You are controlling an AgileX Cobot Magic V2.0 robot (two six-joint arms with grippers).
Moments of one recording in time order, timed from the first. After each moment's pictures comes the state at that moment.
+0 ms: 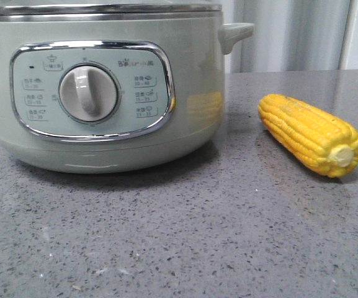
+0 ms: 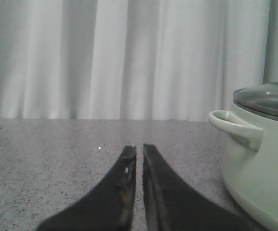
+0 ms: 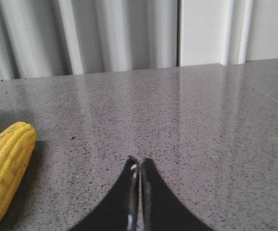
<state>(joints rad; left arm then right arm) -0.04 0.00 -0.11 -0.05 0.09 0.01 -0.12 -0.01 -0.11 -0.01 0.23 0.01</state>
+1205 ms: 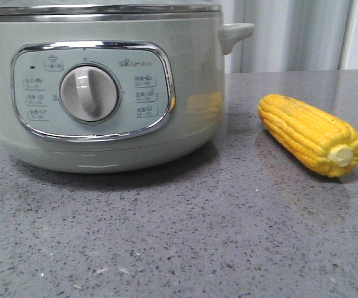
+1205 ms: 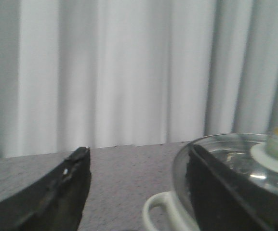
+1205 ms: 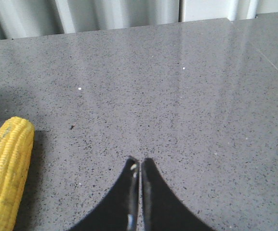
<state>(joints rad) -0.27 0.65 -0.48 -0.04 -0.16 0.01 -0.12 0.44 -0.43 0.00 0.36 0.01</state>
